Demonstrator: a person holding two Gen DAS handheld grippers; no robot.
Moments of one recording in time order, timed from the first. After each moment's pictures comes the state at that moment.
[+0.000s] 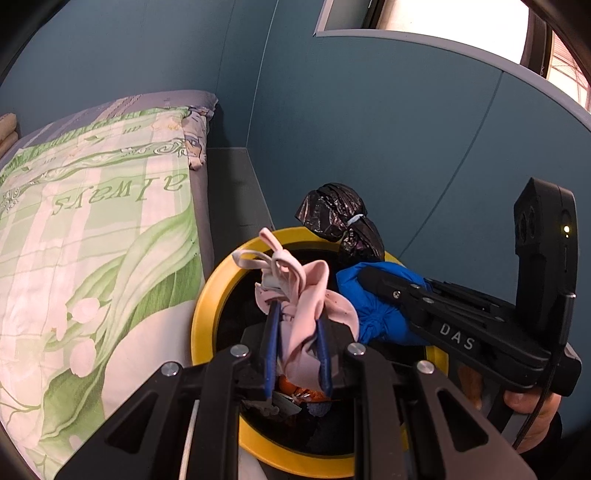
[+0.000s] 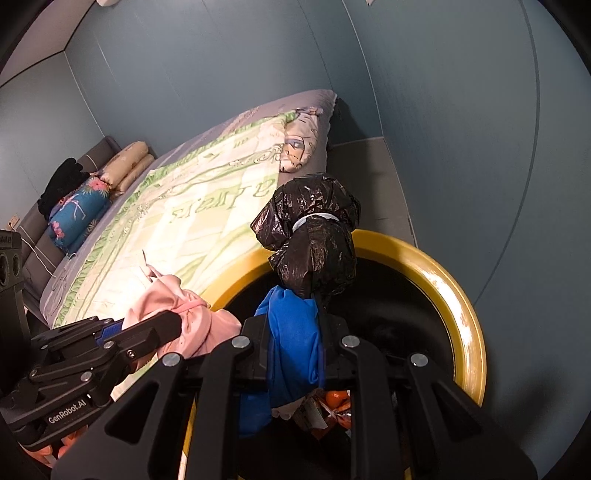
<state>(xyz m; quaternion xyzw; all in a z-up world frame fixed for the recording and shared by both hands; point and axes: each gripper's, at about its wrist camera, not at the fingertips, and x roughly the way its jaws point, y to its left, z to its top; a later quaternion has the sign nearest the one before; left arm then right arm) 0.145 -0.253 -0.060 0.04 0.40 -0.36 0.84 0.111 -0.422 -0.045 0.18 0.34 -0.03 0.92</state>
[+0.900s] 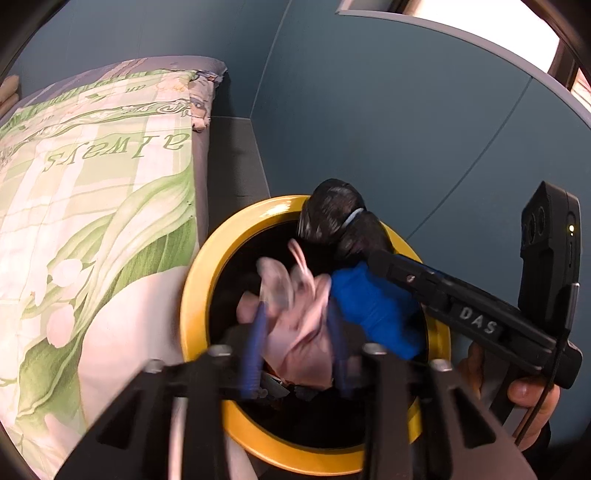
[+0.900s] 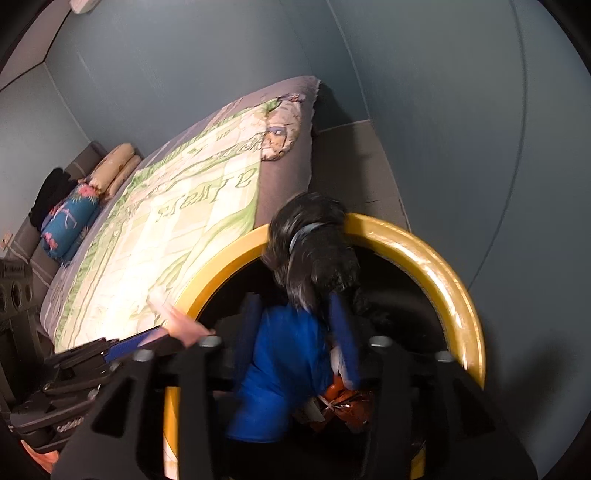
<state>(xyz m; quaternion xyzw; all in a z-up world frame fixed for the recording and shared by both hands) 0.161 -0.250 -0.086 0.01 0.46 -0.35 0.82 0.119 -0.437 -0.068 0.22 0.36 -0.05 0.91</state>
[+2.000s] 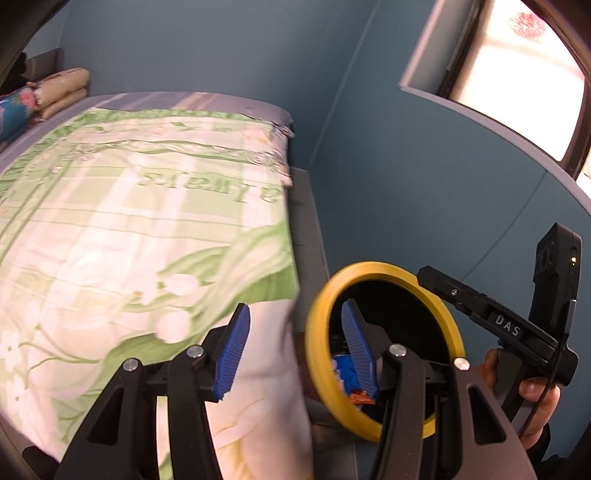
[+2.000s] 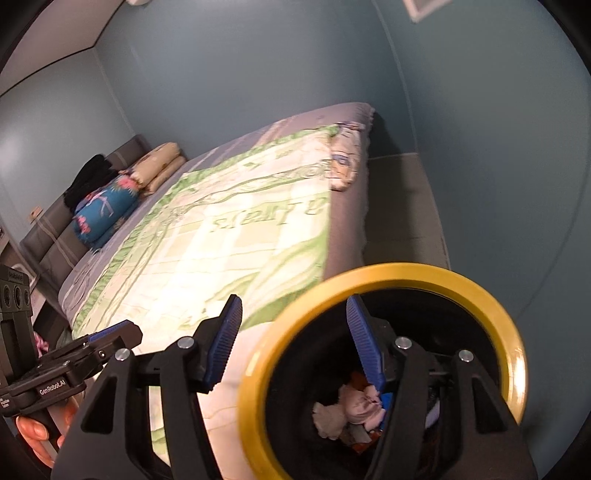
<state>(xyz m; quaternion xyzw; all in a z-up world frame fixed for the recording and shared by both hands) 0.153 -0.124 -0.030 -0.05 0.39 -0.25 0.88 0.131 -0.375 -0.020 0.17 0.31 0.03 0.94</state>
